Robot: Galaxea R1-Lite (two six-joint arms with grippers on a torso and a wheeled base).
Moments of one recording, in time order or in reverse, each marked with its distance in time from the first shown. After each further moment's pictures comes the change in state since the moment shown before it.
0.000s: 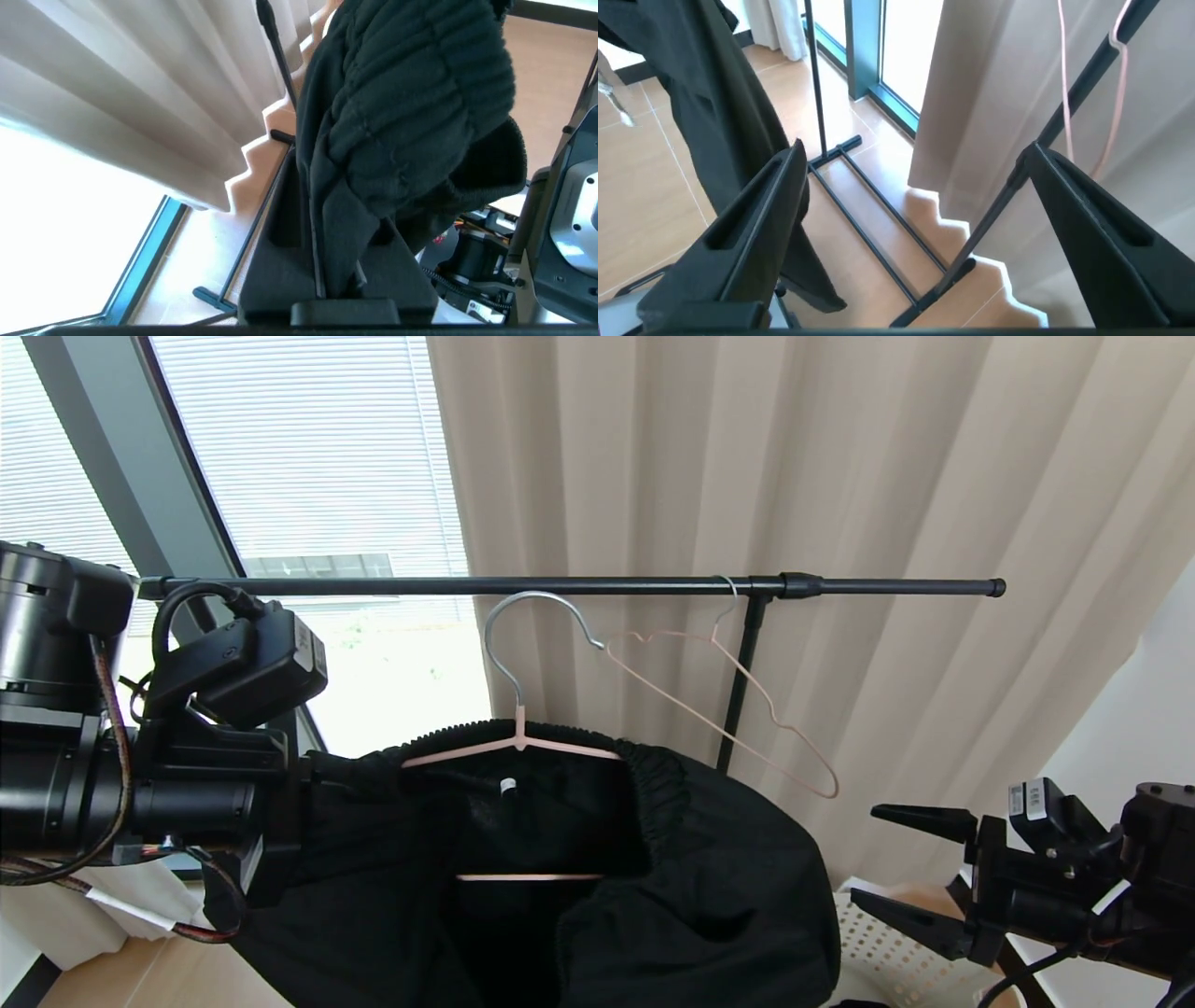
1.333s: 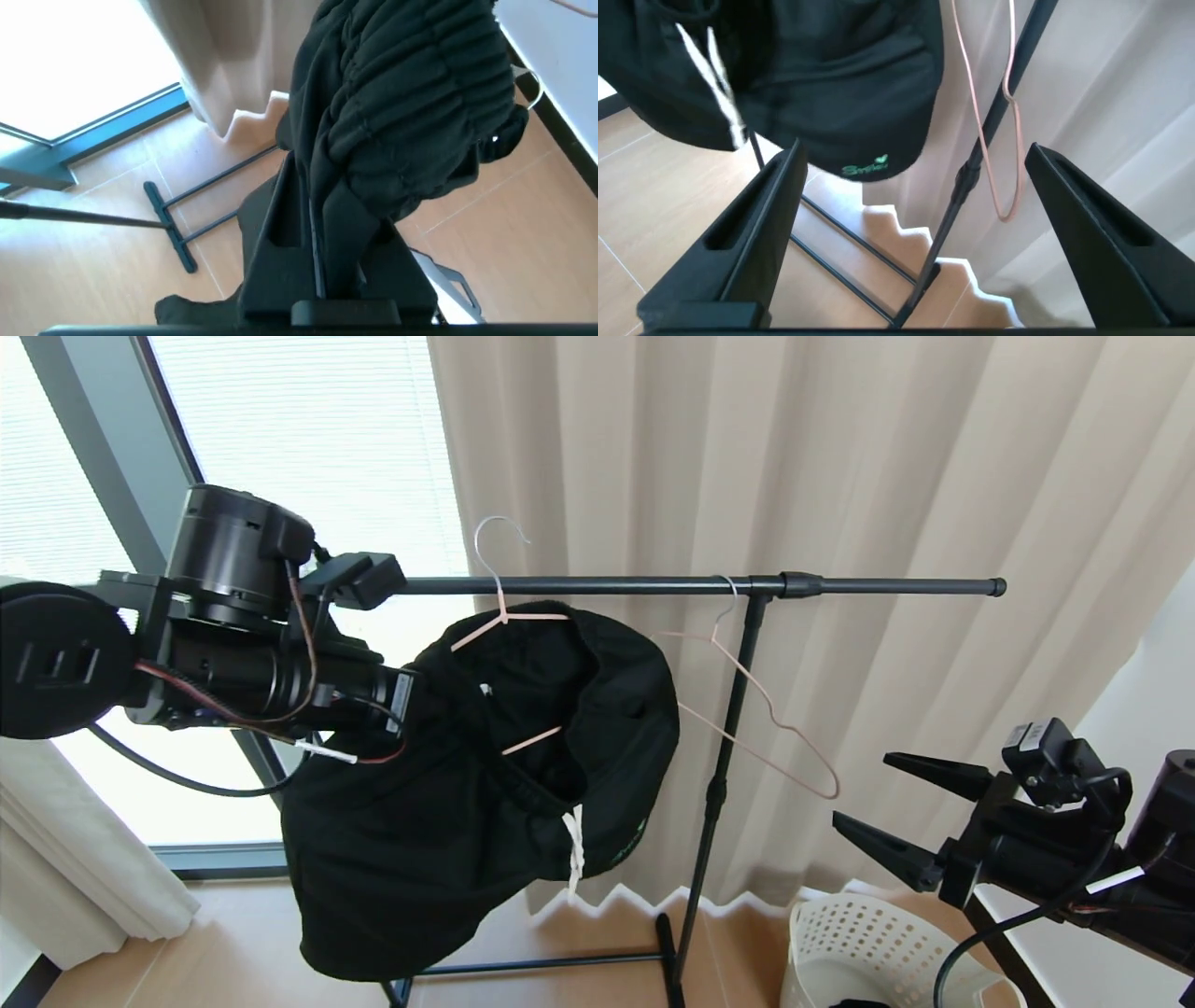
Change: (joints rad) left arm -0.024 0.311 -0.316 0.005 0.421 -0.580; right arm 0.166 -0.148 -0.047 0.000 -0.392 0.203
